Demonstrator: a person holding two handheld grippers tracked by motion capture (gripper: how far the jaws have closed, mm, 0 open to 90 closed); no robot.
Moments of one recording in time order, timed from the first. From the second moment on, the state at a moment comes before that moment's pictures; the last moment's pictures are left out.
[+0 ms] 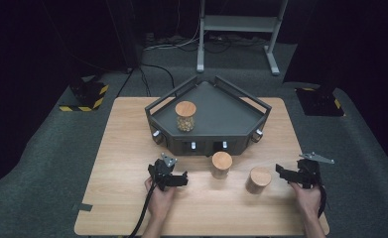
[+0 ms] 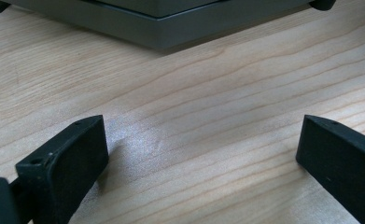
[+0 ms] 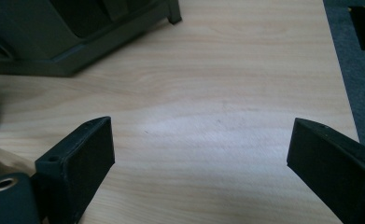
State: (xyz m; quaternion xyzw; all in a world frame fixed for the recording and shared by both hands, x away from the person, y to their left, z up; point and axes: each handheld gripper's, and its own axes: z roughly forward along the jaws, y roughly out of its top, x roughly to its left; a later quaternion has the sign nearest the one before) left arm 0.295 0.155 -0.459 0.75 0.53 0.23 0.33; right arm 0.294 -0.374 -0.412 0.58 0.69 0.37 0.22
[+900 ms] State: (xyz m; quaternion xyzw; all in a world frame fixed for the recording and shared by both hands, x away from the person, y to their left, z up) left arm 0.294 0.155 -0.459 0.75 0.53 0.23 0.32; right arm 0.293 -0.312 -0.361 0.48 0.74 0.43 0.19
